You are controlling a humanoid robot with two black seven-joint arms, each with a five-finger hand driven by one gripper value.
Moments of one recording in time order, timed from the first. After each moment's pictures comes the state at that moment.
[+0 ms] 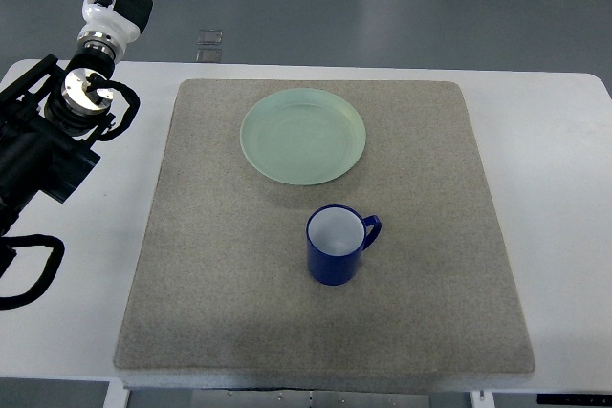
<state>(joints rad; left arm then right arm) -0.99 0.20 -0.90 -0.45 -0.16 -0.19 -0.28 0.04 0.00 0.01 0.11 -0.06 0.19 0.23</state>
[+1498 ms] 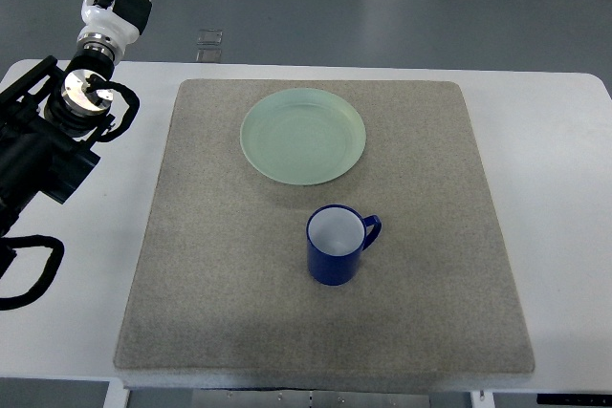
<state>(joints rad) -0.99 0.20 -0.89 -0.45 -0.16 -0.19 -0.28 0.04 0.00 0.01 0.11 -0.06 0.19 0.23</state>
